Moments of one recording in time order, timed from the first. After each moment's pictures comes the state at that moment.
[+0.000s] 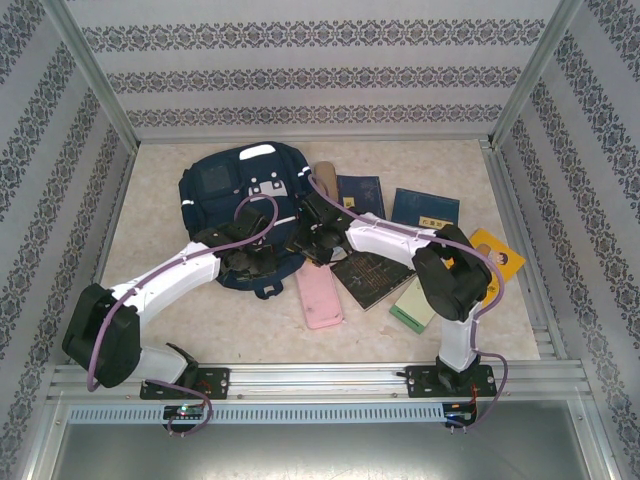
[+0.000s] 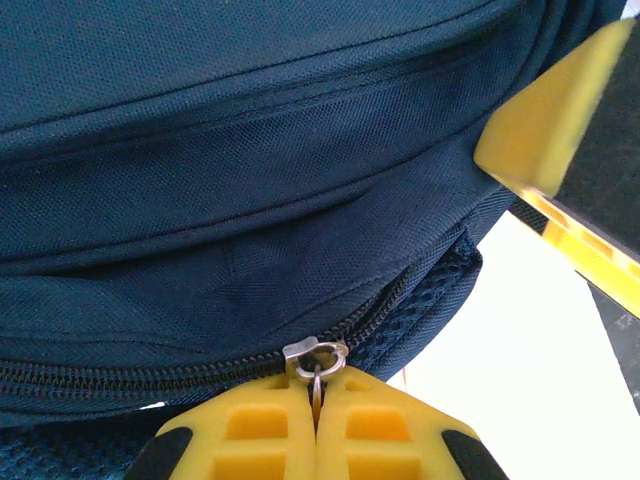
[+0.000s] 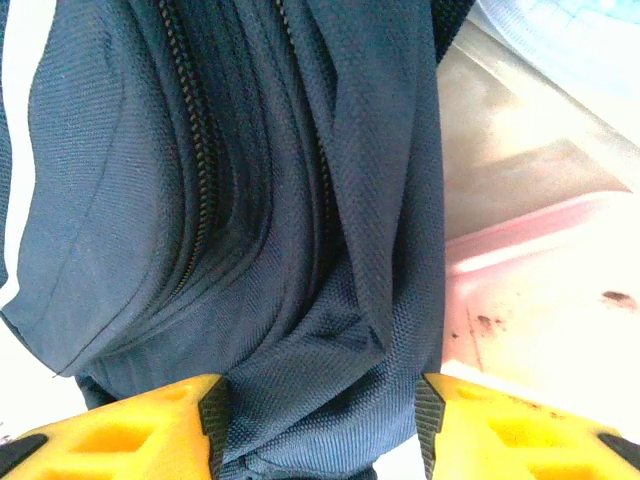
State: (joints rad) left arm -0.53 1.39 0.93 -0.69 0.08 -0.71; right arm 0.74 1.92 1.34 -0.46 -0.25 1.20
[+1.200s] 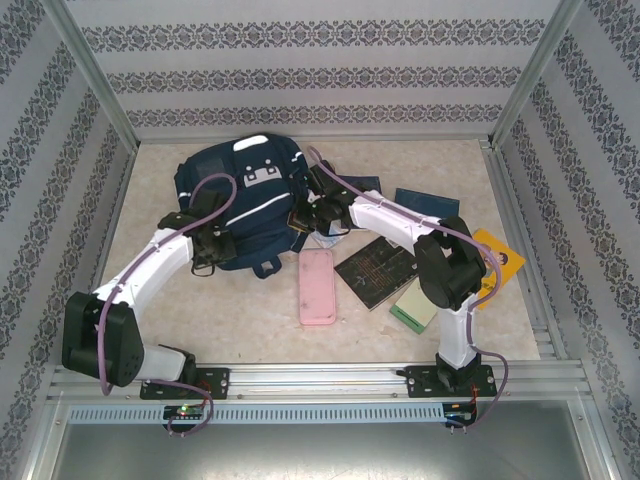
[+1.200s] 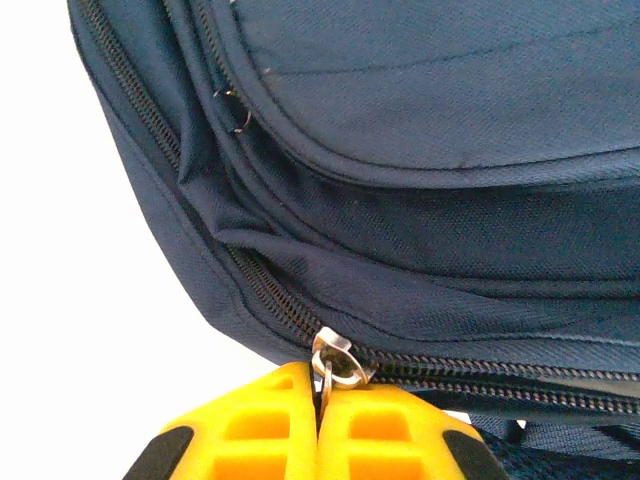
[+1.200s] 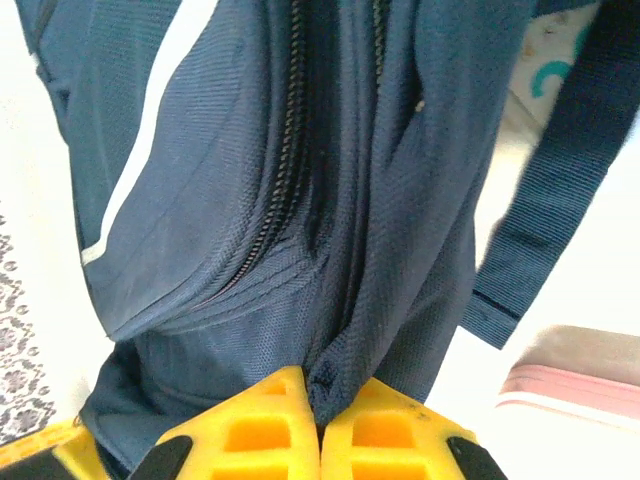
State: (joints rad) left arm -0.20 1.37 1.00 -0.88 -0.05 -0.53; right arm 0.64 1.99 1.57 -0.51 -0.35 0.93
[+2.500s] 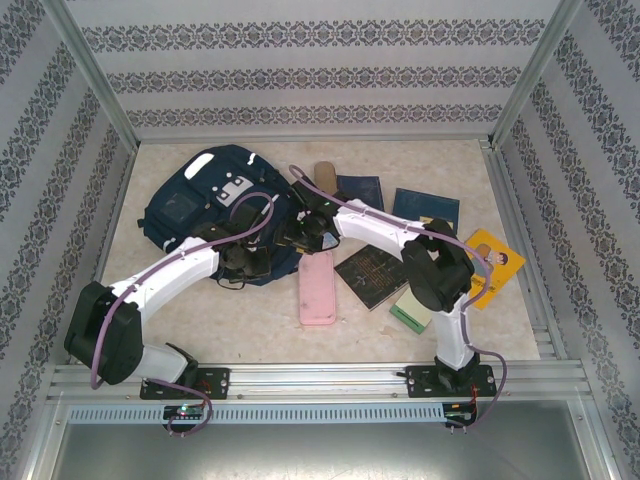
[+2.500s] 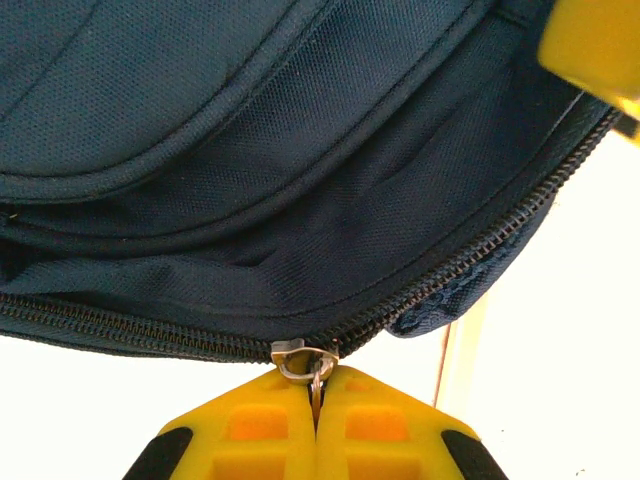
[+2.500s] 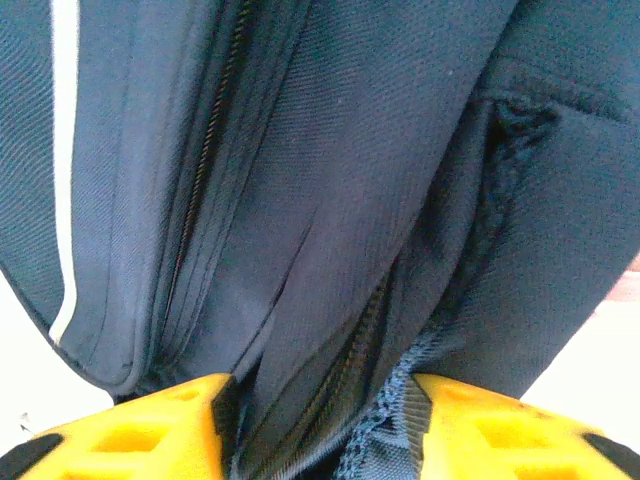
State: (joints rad) left arm -0.50 1.40 0.97 -0.82 0.09 -0.69; right arm 0.74 2.04 1.58 -0.62 -0.30 0.98
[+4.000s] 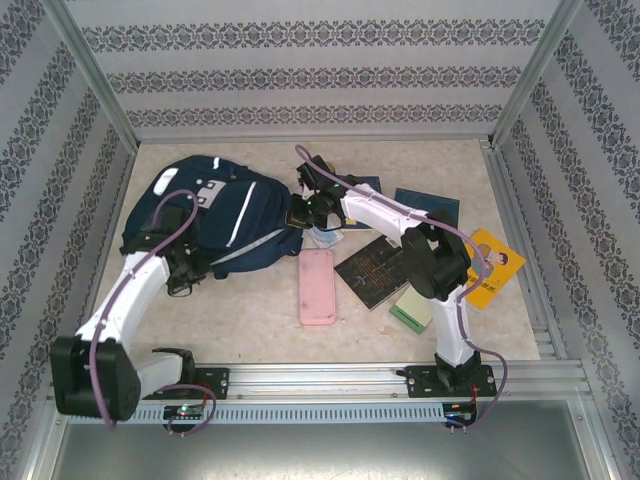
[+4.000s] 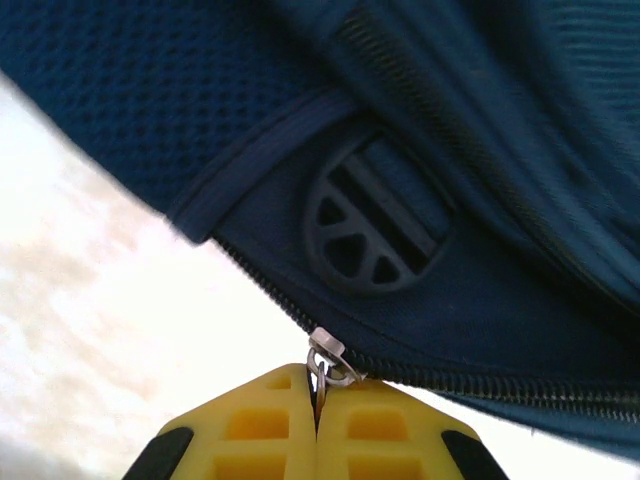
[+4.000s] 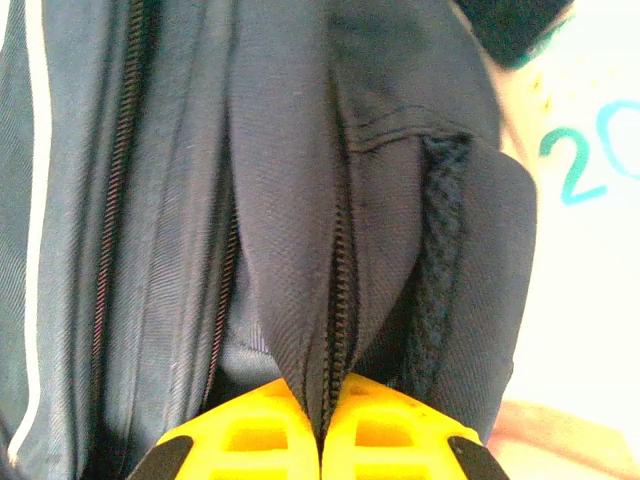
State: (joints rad) left arm -0.08 1.15 0.85 -1.01 -0.03 -0.65; right arm 0.62 2.12 1.70 -0.59 -0.35 0.77
